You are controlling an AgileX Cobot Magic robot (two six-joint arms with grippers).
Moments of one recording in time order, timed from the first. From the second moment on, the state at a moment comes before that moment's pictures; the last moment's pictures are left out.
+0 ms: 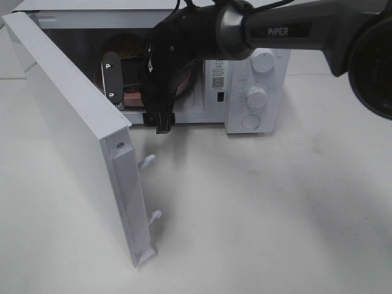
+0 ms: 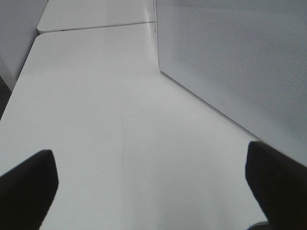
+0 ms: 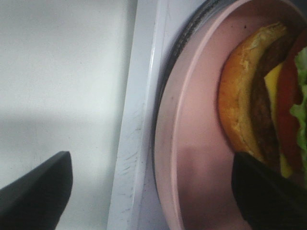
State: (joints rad) left arm -0.01 0.00 -0.52 -0.06 1.07 0.09; right arm 0.70 2.33 -1.88 -0.22 0.47 -0.96
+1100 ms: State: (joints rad) left arm -0.01 0.00 -0.52 -0.06 1.07 0.09; right arm 0.64 2.41 -1.99 -0.11 0.57 -1.10
